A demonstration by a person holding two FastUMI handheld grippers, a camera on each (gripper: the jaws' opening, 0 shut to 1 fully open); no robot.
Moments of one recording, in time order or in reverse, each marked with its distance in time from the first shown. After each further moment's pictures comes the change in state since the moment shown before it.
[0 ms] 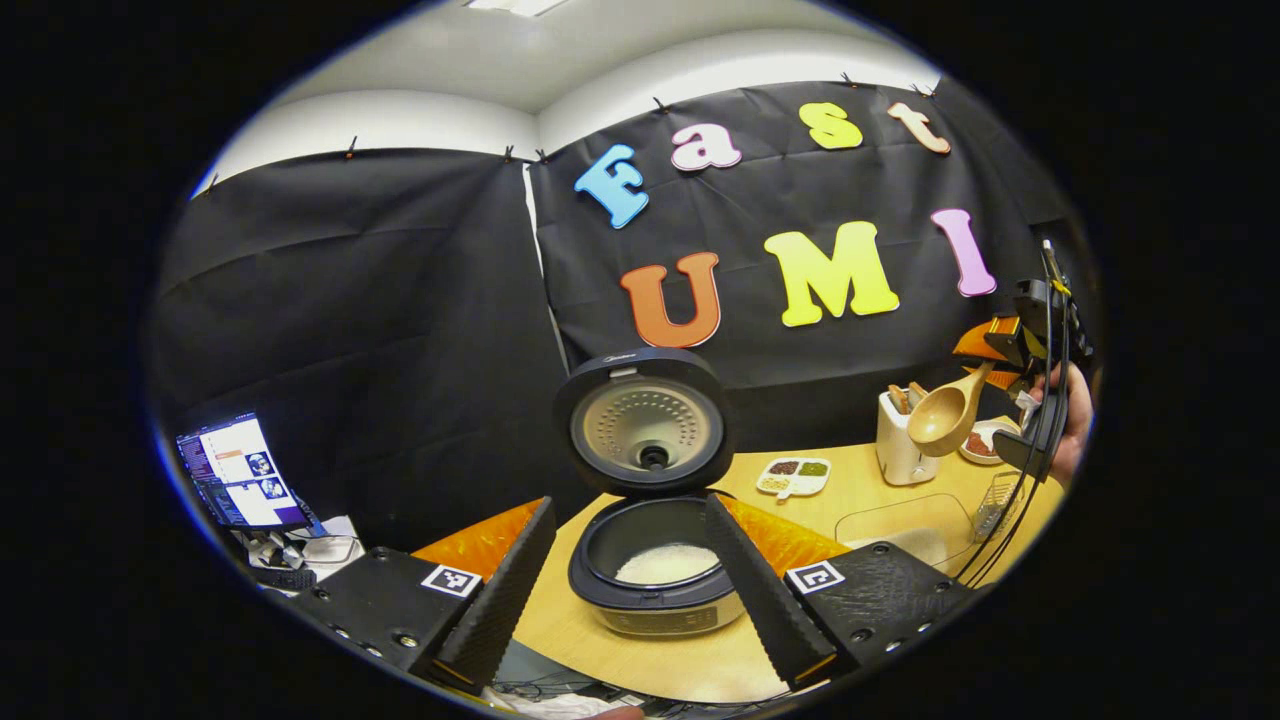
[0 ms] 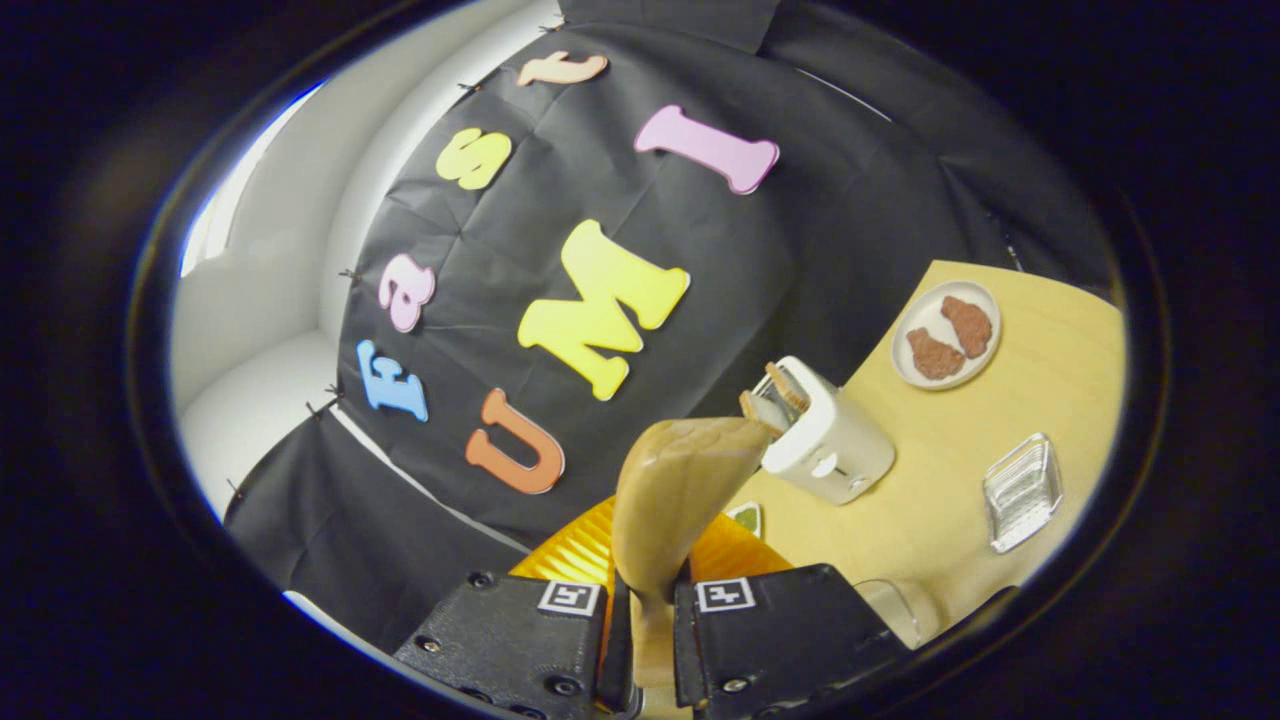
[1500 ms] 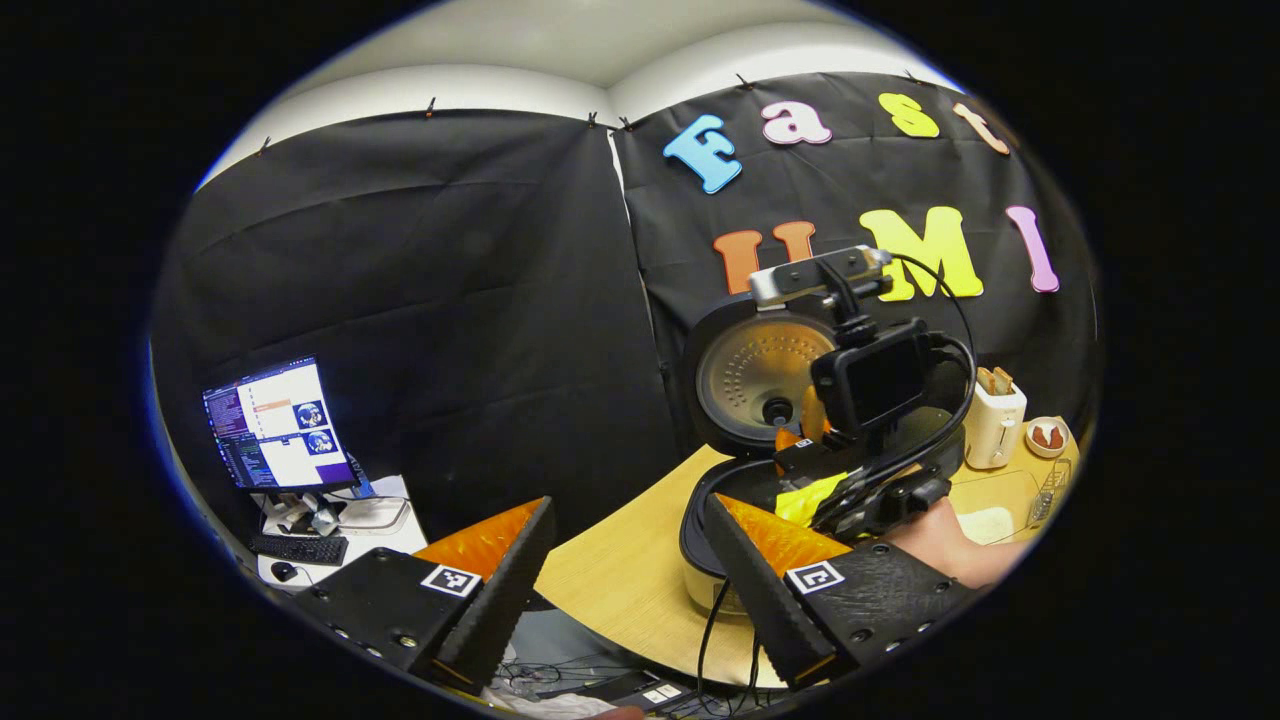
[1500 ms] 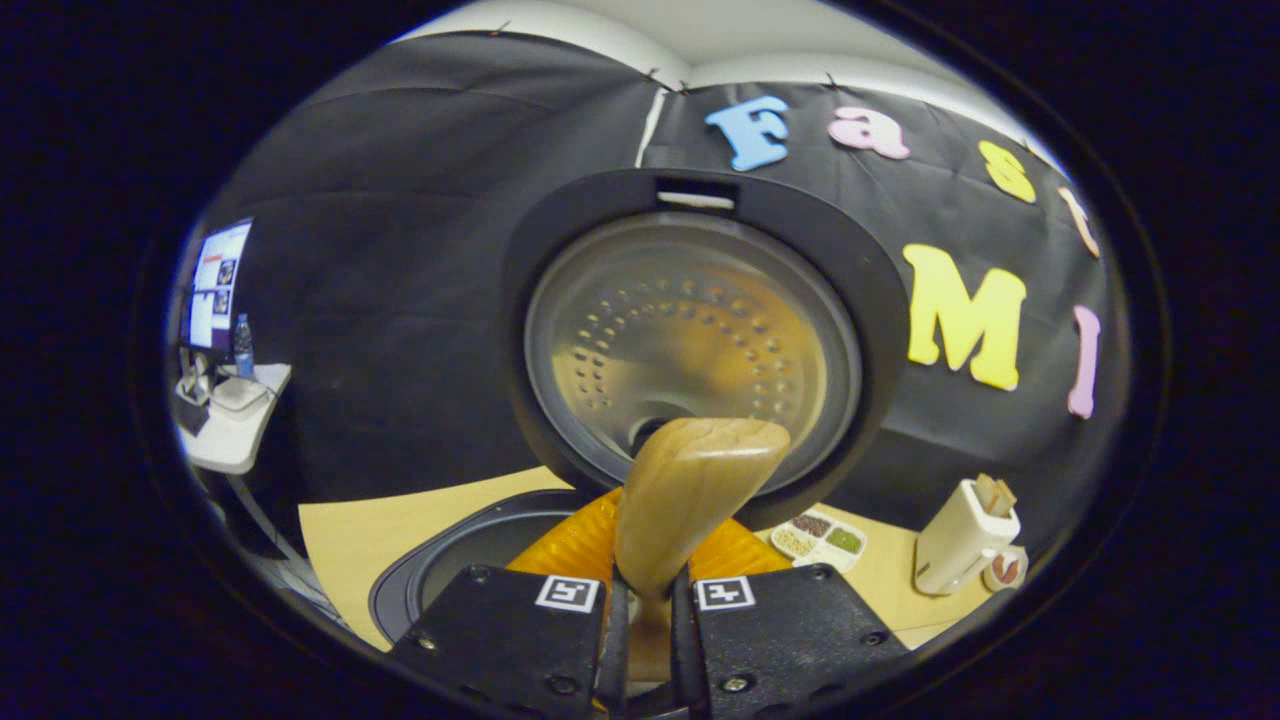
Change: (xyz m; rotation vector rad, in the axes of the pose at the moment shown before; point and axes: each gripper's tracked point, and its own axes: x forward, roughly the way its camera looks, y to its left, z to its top) left arm 0.004 0.120 -0.074 -0.069 0.096 0.208; right arm 0.056 0.163 -0.430 -1.289 0.238 0.266
